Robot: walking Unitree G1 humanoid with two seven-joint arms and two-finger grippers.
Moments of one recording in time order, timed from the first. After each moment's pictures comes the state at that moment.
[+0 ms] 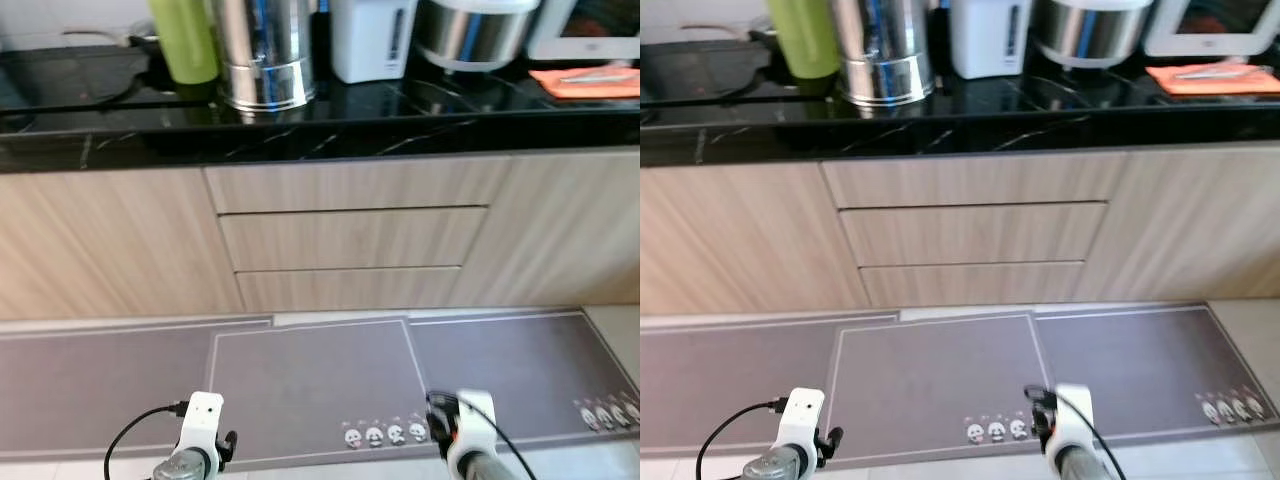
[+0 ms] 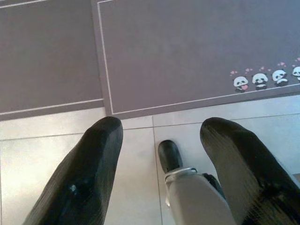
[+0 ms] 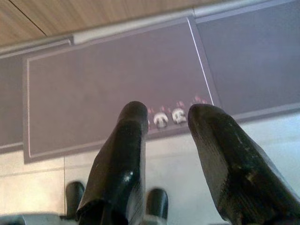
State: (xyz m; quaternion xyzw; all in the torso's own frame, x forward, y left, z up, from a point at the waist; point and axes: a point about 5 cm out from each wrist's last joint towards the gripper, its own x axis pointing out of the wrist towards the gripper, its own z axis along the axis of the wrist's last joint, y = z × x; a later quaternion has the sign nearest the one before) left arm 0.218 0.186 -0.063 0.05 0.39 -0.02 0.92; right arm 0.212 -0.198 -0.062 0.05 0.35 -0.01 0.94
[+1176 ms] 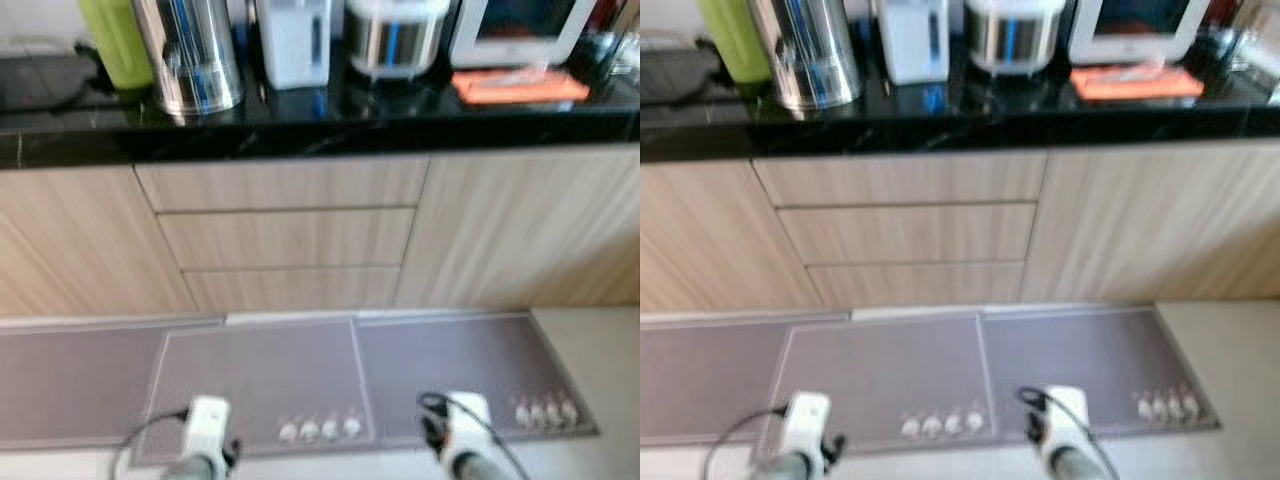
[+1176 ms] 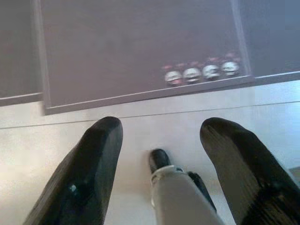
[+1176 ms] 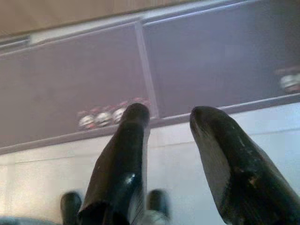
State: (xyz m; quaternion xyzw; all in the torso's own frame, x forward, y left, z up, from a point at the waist) left arm 0.214 0.178 -0.067 0.04 0.40 -0.03 0.91; right arm 0.206 -0.192 -0.067 0.05 0.37 -0.01 0.93
